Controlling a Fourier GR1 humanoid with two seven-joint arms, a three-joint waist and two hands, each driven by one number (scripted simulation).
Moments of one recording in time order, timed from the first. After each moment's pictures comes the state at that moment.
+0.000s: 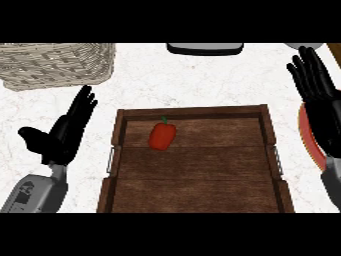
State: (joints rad) left arm -0.20 0.27 -0.15 -1.38 0.27 0.11 -0.05; right arm -0.27 -0.44 0.14 -1.69 -0.27 -0.14 -0.03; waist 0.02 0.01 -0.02
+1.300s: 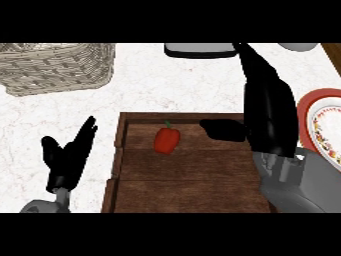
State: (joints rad) left arm -0.04 0.24 -0.19 -1.39 0.25 0.17 0.14; right arm -0.64 -0.37 0.53 -1.79 0.76 -0.23 1.05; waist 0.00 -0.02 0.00
